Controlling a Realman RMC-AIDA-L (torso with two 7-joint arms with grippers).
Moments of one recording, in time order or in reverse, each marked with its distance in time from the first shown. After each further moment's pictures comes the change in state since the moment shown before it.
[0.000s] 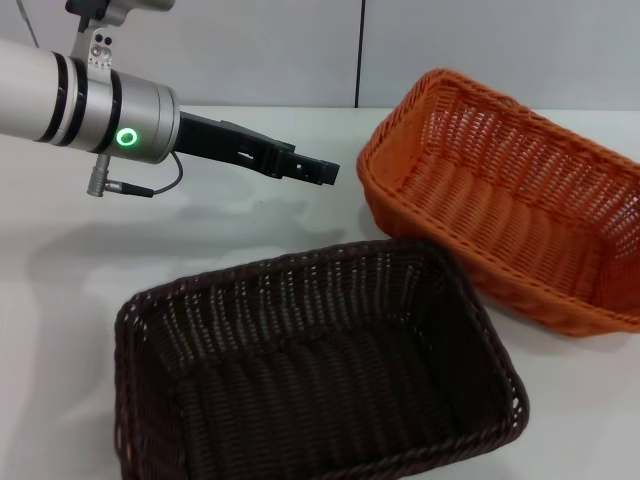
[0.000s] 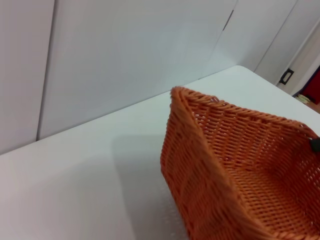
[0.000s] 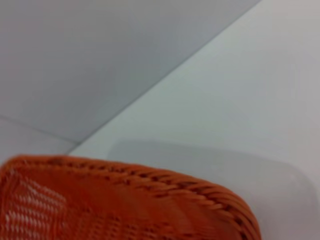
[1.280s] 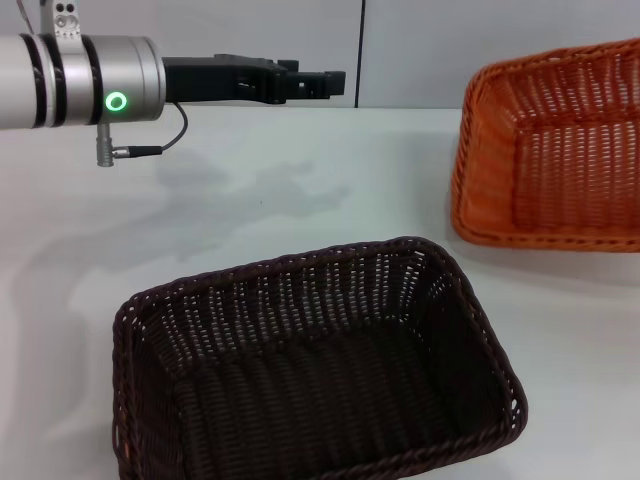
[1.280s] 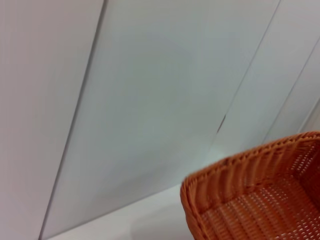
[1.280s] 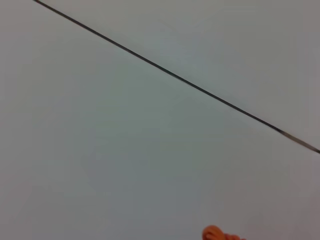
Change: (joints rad) left arm 0.056 -0.002 -0.002 -0.002 -0.282 0.102 0.115; right arm -0.206 0.114 0.039 -0.001 0.897 0.022 -0.411
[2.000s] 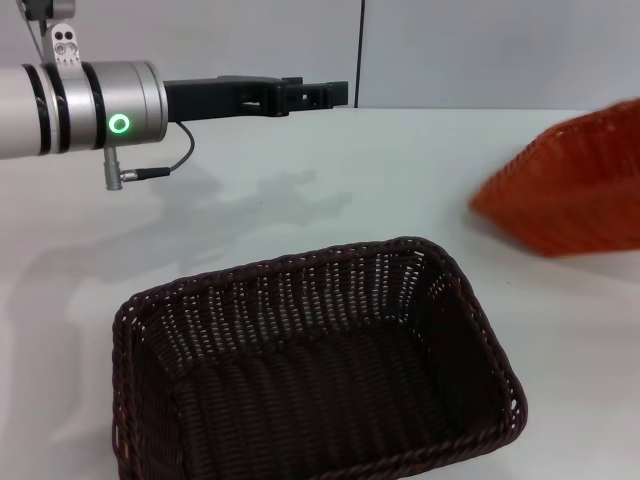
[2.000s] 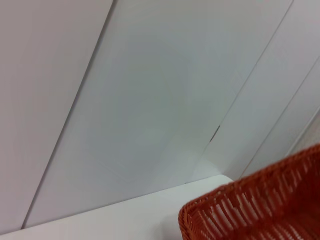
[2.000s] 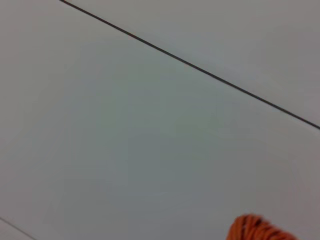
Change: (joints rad) left arm 0.029 -0.003 0.002 0.076 -0.101 0.008 0.025; right arm -0.041 -0.010 -0.009 -0.001 0.056 -0.121 -0.007
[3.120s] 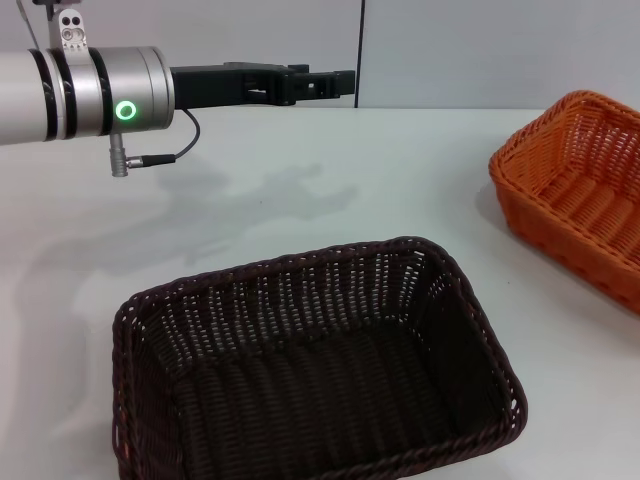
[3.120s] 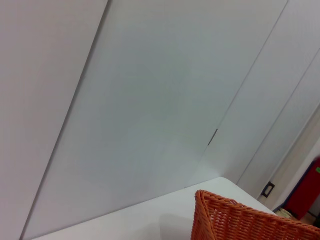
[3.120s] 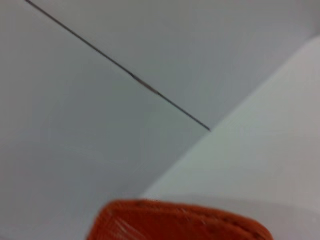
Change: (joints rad) left arm -0.026 0.006 0.000 0.006 0.003 0.008 0.013; right arm -0.067 -0.166 0.033 -0.196 -0.602 0.010 0.343
